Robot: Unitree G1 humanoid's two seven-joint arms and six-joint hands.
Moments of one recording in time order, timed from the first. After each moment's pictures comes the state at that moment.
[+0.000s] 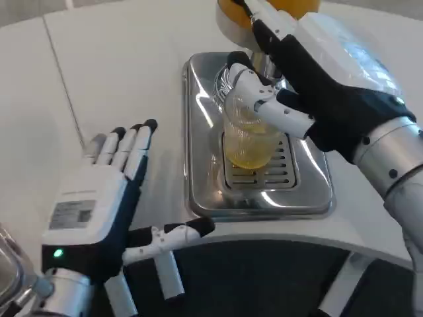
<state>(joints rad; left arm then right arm) -0.03 0.37 -0.10 -0.21 0.92 -0.05 0.16 -0.64 -0.36 0.33 -0.72 -0.84 0.70 0.59</state>
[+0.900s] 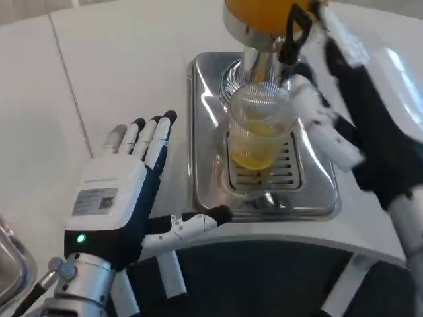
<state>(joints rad) -0.12 0.36 -0.17 -0.14 0.92 -0.01 0.18 -0.27 -0.13 0.24 -0.83 -0.91 0.63 0.32</state>
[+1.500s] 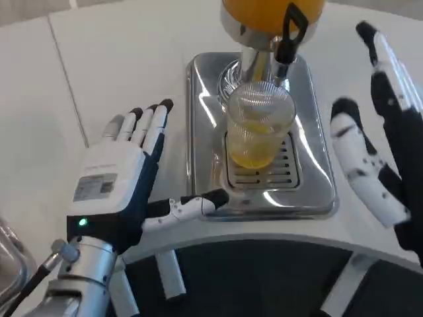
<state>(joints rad) -0.21 0.37 -0.17 -0.05 0.87 0.00 0.20 0.03 -0.13 0.16 -0.97 -0.84 0.37 0.23</state>
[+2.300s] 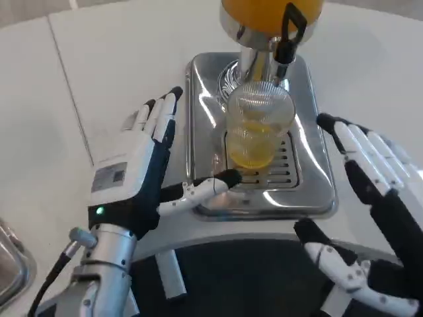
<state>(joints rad) -0.33 0.30 -0.20 0.12 0.74 -0.07 0.29 0.37 -0.31 -0.04 -1.00 -0.70 0.02 0.28</state>
